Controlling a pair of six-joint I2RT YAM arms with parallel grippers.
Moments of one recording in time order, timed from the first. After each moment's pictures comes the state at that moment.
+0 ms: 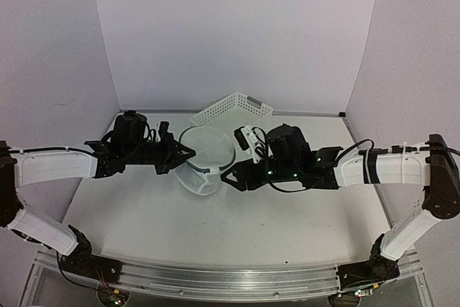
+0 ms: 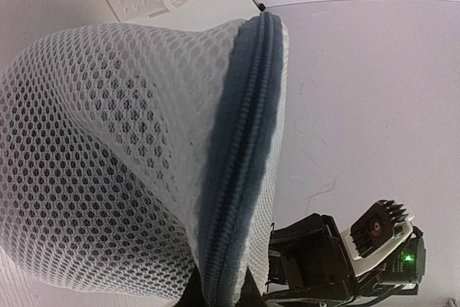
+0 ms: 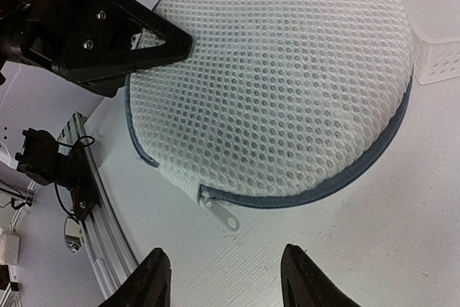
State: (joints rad) left arm -0.66 1.33 0.79 0.12 0.42 -1.17; right arm 0.98 1.54 0.96 0.06 -0.19 0.46
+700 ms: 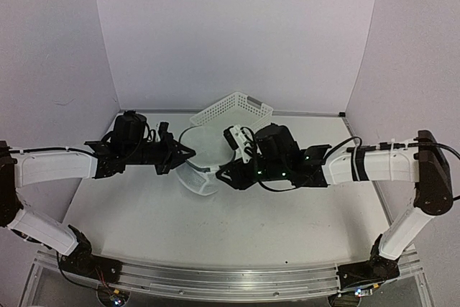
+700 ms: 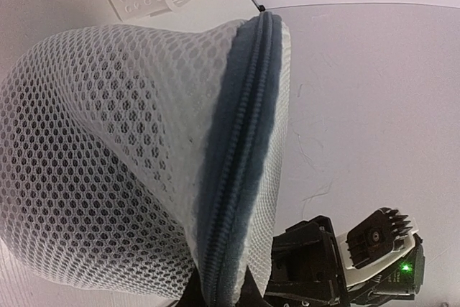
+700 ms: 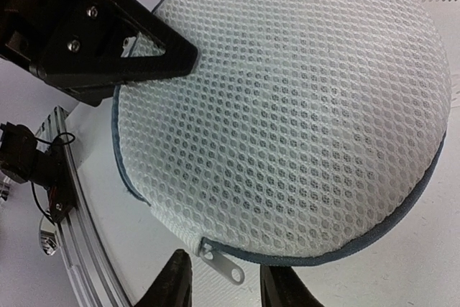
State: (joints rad) left arm -0.66 1.33 0.78 0.13 0.42 -1.20; right arm 1.00 1.64 1.04 0.05 -0.14 0.37
